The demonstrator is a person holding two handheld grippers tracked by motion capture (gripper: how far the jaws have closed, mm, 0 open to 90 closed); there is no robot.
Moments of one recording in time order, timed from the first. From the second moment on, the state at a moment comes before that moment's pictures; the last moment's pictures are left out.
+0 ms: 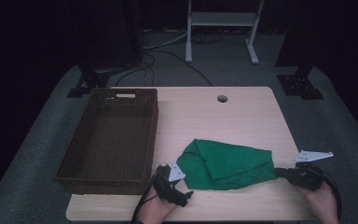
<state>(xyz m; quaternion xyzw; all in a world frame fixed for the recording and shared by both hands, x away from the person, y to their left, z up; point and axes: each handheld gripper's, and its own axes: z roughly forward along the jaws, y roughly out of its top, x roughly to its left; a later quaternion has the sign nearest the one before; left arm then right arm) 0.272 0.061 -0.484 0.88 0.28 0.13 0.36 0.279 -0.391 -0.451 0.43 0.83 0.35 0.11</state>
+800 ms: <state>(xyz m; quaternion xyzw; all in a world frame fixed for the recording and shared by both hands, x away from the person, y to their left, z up) 0.284 0.051 -0.466 0.87 0.27 0.13 0.39 0.279 -0.373 -0.464 0.43 0.81 0.37 0.13</state>
